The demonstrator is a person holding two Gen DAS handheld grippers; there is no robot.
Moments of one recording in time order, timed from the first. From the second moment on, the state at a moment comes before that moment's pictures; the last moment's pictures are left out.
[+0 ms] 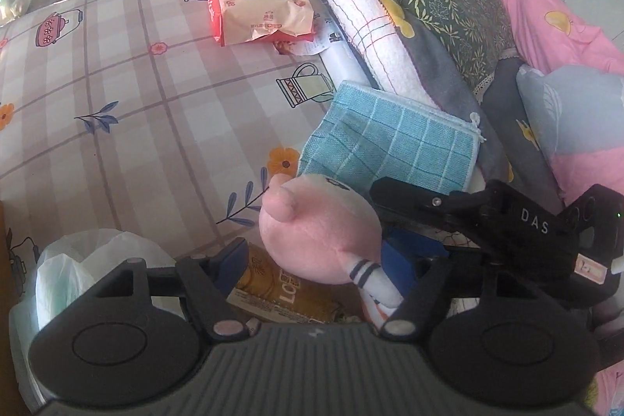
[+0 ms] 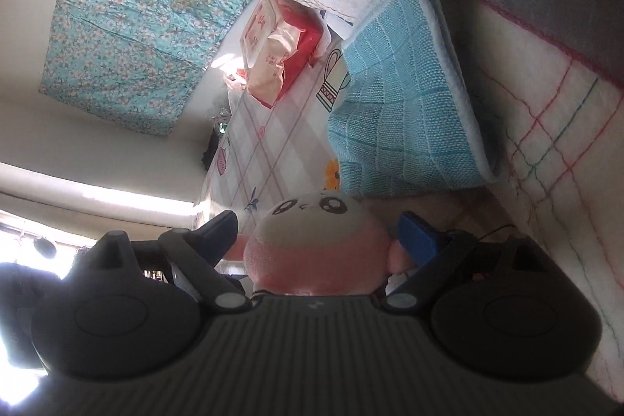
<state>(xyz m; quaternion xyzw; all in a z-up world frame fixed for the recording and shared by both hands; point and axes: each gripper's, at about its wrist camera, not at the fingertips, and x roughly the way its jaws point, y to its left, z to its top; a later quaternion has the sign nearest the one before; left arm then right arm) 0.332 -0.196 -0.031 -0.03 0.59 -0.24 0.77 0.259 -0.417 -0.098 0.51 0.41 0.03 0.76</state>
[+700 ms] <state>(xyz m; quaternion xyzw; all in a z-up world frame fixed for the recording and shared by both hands) 0.291 -0.201 0.012 -0.03 0.54 -0.27 0.80 0.258 -0.396 -0.059 0.51 0.37 0.10 0.77</state>
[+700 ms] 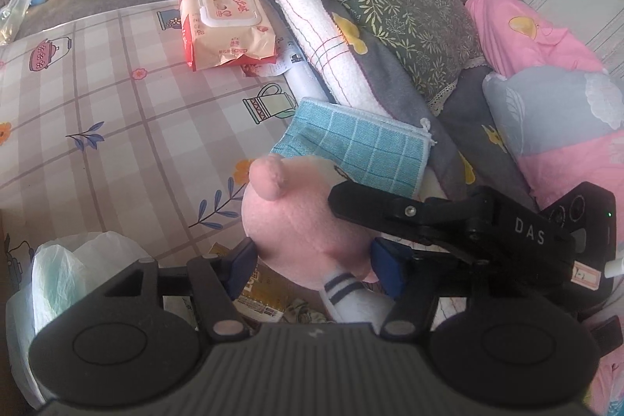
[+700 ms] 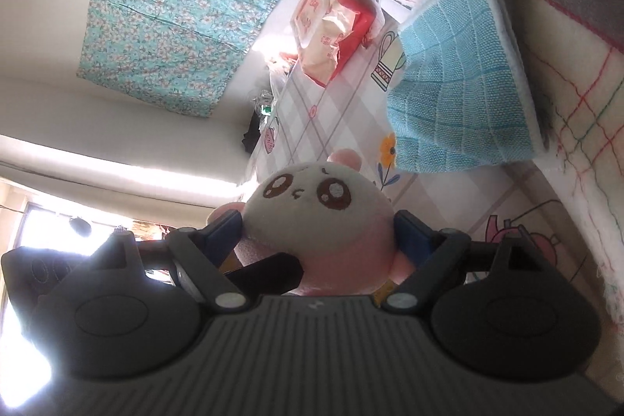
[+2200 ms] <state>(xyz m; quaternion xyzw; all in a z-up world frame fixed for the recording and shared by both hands) 0.168 0.224 -0.047 -0.25 0.51 -0.01 0.82 0.297 0.059 -0.018 0.13 0.59 0.31 0.73</state>
